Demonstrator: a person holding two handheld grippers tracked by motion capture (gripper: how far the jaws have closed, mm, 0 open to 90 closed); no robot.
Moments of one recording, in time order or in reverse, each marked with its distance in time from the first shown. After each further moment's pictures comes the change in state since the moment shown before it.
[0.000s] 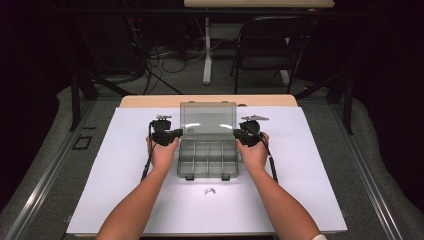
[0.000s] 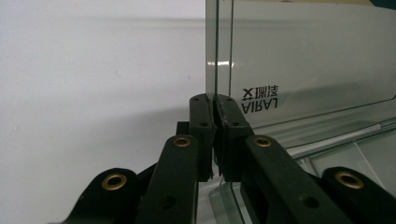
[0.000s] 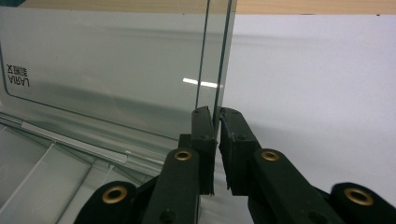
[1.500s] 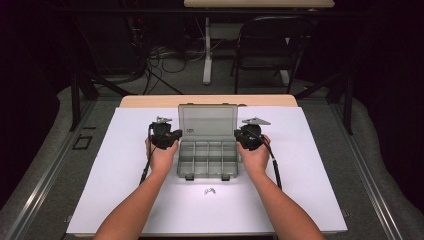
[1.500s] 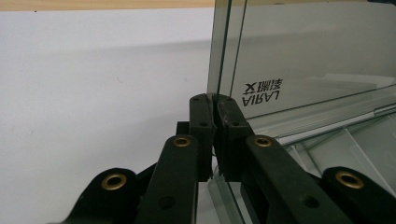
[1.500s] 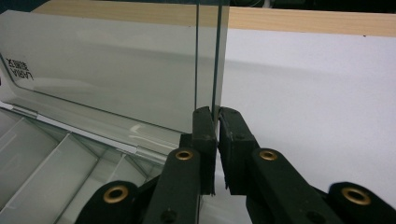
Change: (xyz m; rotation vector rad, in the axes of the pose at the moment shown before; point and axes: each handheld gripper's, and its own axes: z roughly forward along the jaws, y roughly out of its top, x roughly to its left) left arm -0.006 -0.008 -0.010 -0.047 0.016 0.071; right arm 0.004 -0.008 -0.013 -0.069 -0.005 -0.052
